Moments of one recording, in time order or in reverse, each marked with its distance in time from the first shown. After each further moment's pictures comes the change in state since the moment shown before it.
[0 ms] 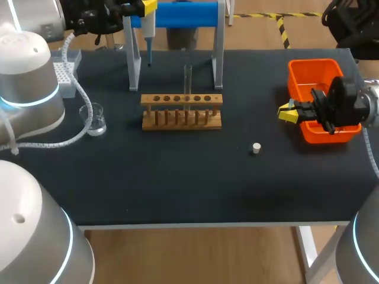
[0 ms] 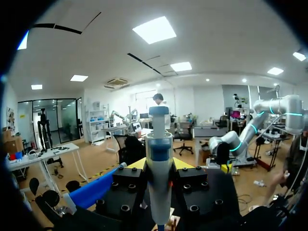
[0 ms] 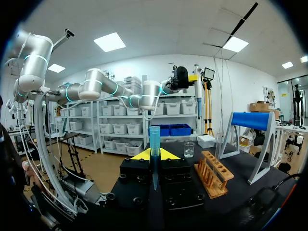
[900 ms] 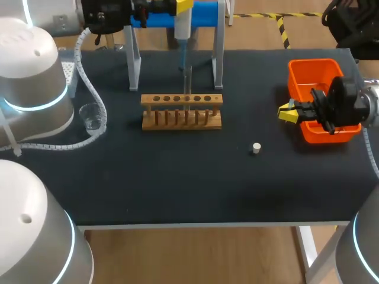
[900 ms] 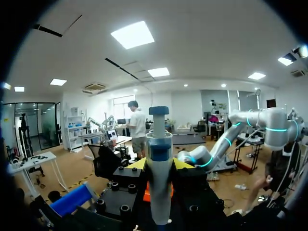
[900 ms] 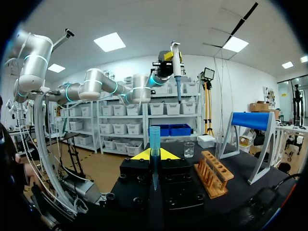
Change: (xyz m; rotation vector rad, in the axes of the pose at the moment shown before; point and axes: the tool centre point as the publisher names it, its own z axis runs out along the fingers) left arm 0.127 -0.071 0.026 0.045 0.210 0.010; right arm 0.000 0.000 0.000 0.000 0.000 0.000
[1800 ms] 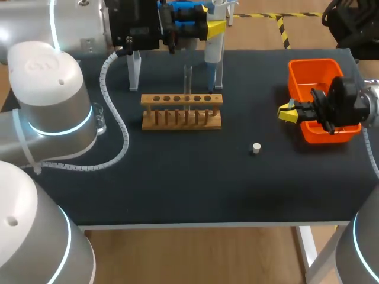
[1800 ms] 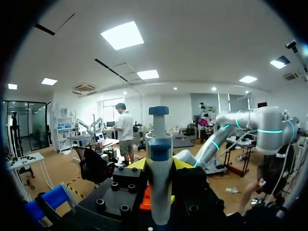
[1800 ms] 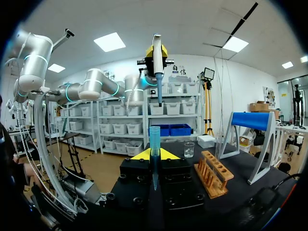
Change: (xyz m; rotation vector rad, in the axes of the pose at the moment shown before) left arm 0.065 0.007 0.038 0.032 0.093 -0.019; right arm 0.000 0.000 0.000 0.000 0.000 0.000
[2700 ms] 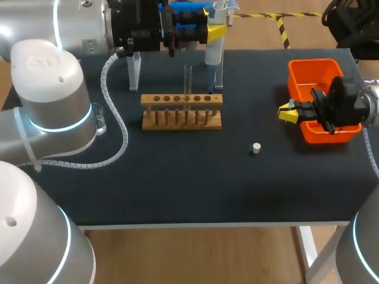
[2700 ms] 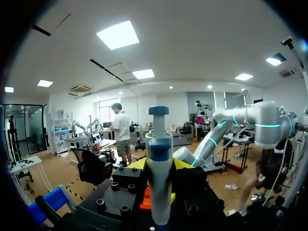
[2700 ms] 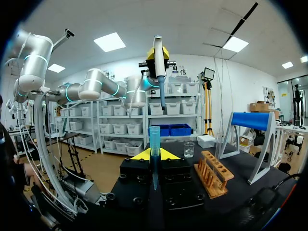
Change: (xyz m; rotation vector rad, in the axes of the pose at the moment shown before) left arm -0.001 0.008 0.002 -0.005 0.035 0.032; right arm 0.000 0.000 0.000 0.000 0.000 0.000
